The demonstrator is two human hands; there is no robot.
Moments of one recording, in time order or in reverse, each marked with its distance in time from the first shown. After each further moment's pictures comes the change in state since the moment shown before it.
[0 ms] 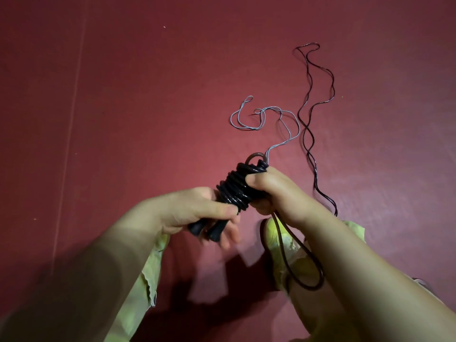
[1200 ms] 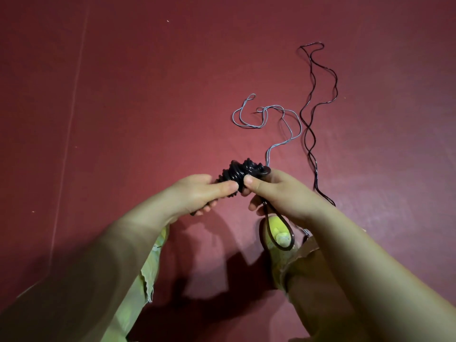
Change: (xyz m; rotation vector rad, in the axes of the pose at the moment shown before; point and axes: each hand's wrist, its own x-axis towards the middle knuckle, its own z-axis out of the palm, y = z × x) left_hand 0.014 -0.004 -0.007 0.247 0.570 -0.090; right_hand -0.002 0.004 -0.002 -0.164 0.105 0.152
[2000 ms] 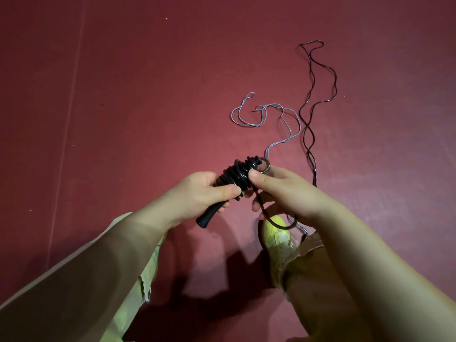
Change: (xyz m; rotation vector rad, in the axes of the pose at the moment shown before) left_hand -0.001 -0.003 0.010 -0.221 -0.052 0.161; right_hand -0.006 -0.003 -0.010 0.024 -0.047 0.013
